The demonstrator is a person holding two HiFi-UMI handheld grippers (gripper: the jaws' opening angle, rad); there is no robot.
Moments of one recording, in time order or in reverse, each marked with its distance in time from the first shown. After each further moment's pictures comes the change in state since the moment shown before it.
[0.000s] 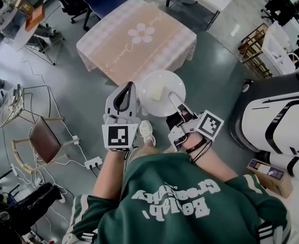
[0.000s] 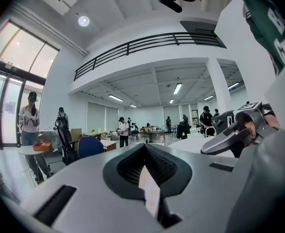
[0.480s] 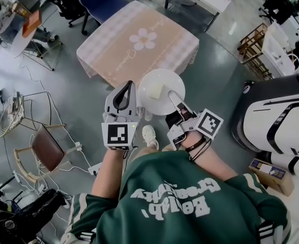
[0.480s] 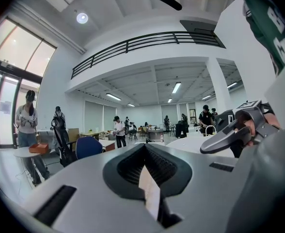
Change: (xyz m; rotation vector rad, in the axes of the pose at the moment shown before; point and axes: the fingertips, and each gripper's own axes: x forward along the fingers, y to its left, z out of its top) left arm 0.038 0.045 0.000 0.010 0.013 -0.032; right arm 0.056 0.004 0.009 0.003 -0.034 -0.012
